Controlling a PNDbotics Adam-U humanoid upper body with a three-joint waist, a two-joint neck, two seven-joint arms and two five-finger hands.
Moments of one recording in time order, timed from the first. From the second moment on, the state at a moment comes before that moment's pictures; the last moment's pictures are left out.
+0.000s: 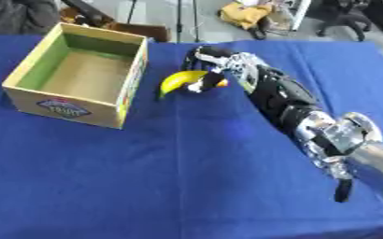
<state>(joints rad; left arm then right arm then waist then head) -0.26 0.19 -0.12 -1.80 0.04 -0.09 0.02 -0.90 -0.58 0.04 -0.56 0.77 -0.52 0.23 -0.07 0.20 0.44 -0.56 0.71</state>
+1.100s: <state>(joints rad) -0.26 0.19 -0.12 -1.80 0.04 -0.09 0.02 -0.91 -0.59 0.04 -0.60 0.76 -0.55 0.18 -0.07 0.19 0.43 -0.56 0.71</state>
